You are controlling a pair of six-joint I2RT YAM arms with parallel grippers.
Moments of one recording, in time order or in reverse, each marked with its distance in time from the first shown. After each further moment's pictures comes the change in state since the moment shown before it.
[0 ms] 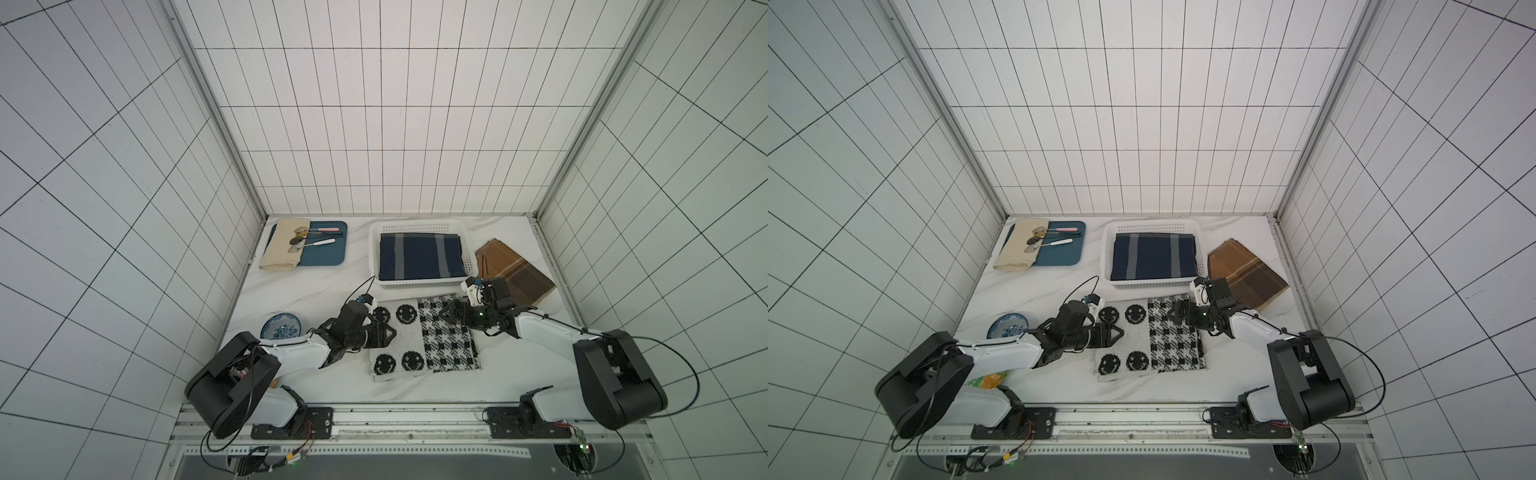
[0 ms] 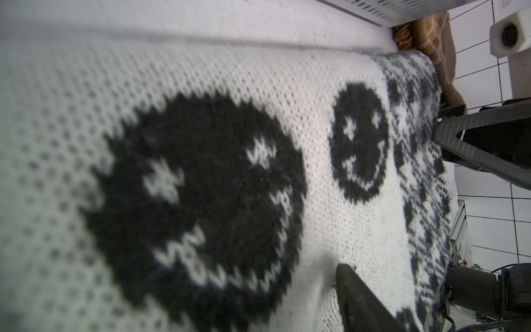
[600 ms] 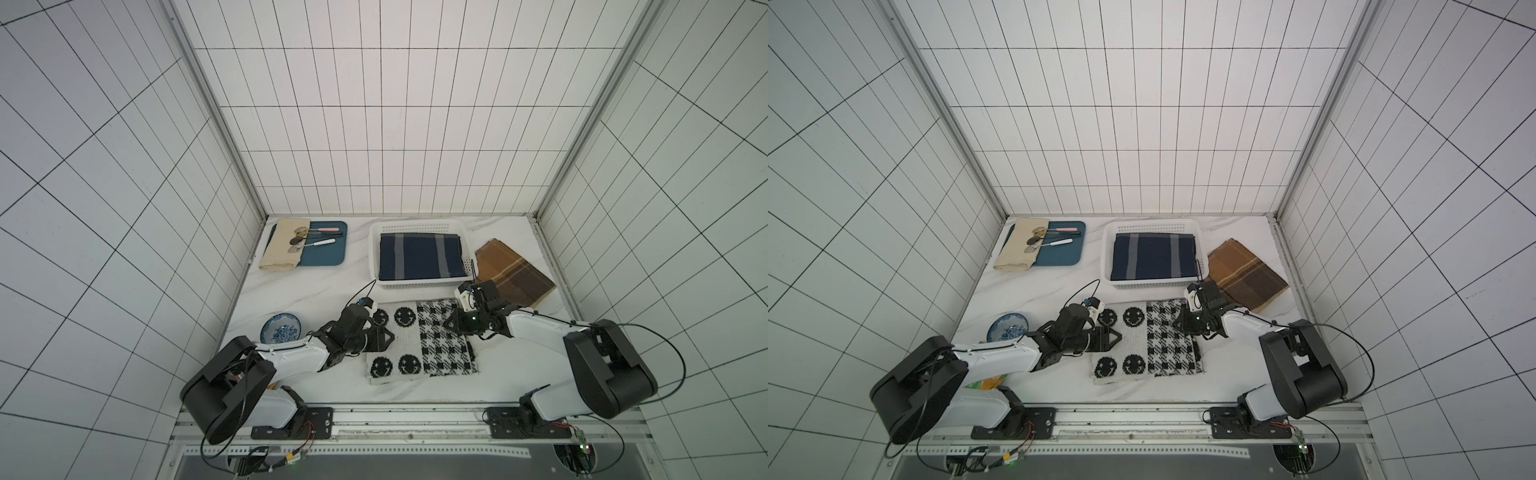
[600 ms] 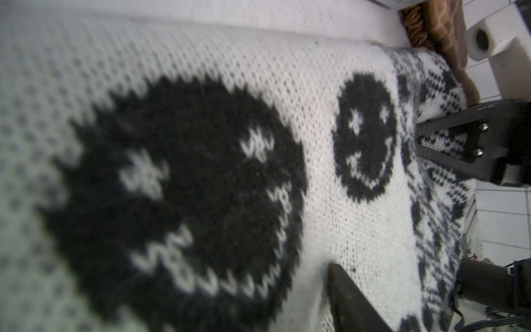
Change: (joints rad) left arm -0.032 -0.023 -0.014 -0.039 -0.026 -0.002; right arm 0.082 0.022 -0.006 -0.051 0.055 0.029
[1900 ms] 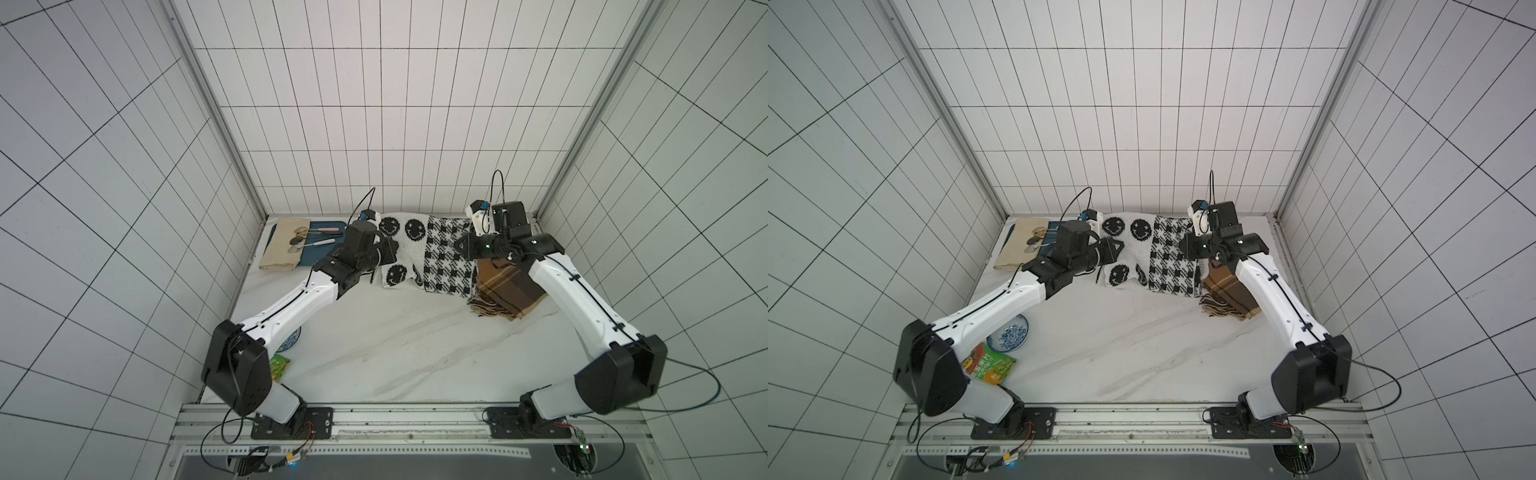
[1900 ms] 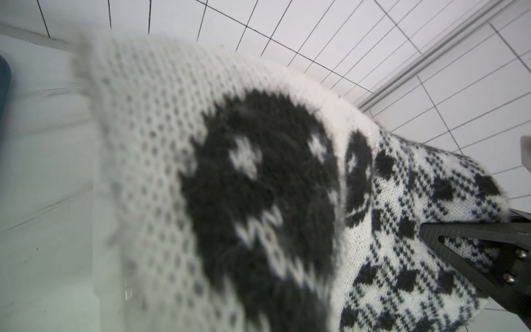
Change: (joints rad) left arm 0.154 0.226 0.903 -0.362 -0.165 0.078; right arm -0.105 0.120 0.940 -0.519 0.126 -0.292
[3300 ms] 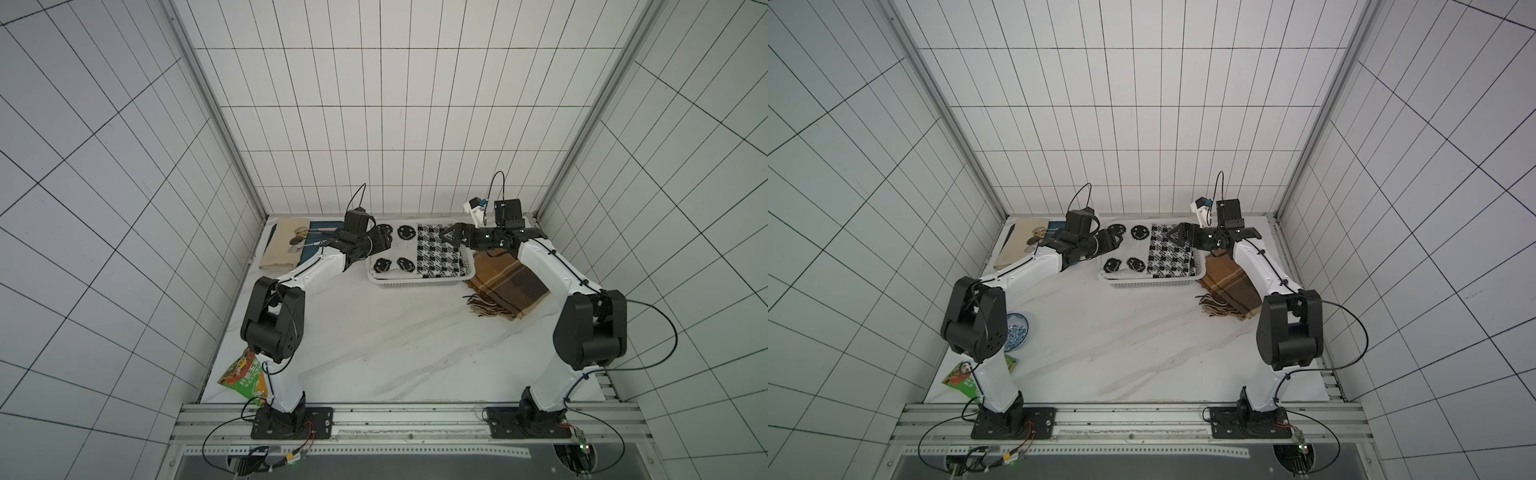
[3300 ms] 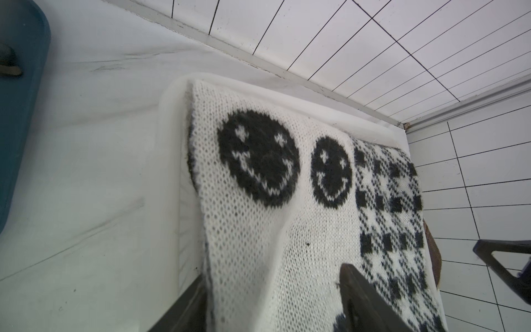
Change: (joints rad) left arm 0.154 0.252 0.097 -0.013 0.089 0.005; right arm -0.130 0.132 -0.145 0.296 -0.400 0.090
